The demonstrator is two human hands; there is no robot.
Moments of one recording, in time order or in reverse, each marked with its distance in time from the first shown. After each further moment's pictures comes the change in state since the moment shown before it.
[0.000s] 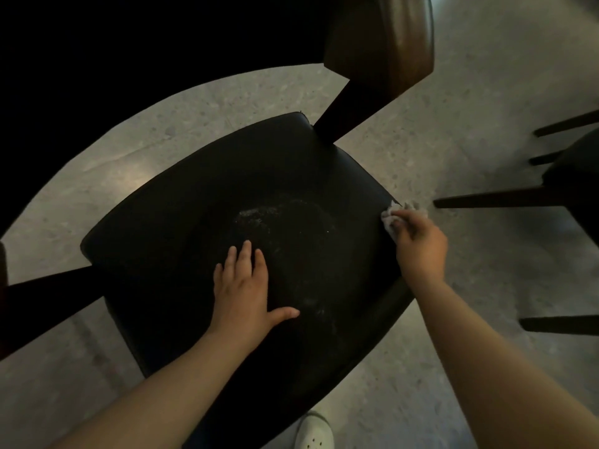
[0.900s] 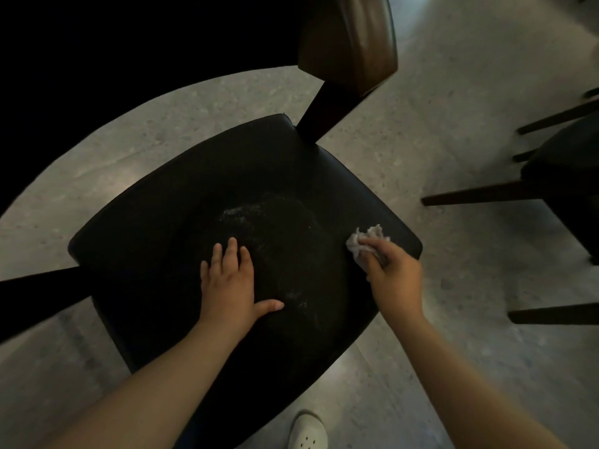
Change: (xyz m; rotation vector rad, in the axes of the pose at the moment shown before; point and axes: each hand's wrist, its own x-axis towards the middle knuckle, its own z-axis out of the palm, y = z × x) left_hand 0.004 0.011 0.004 0.103 0.007 -0.054; right_hand -0.061 0.006 -0.019 -0.016 -0.134 -0.117
